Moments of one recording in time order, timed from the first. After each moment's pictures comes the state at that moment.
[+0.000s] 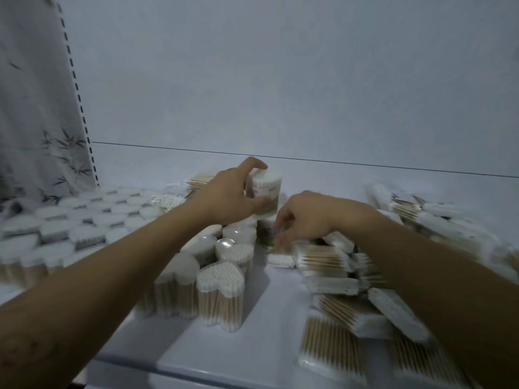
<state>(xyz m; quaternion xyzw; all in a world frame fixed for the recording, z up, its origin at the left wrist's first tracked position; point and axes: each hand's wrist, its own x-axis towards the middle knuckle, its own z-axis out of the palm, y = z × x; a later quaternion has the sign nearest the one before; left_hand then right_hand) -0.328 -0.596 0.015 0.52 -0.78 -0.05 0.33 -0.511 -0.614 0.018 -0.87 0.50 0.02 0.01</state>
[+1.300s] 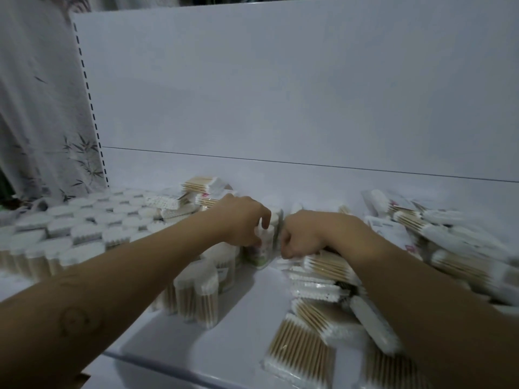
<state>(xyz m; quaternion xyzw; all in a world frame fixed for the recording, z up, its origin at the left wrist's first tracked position) -0.376 -0.605 0.000 0.56 -0.82 0.13 0.00 -0.537 -0.624 -0.001 -0.87 0.48 0.09 0.04</state>
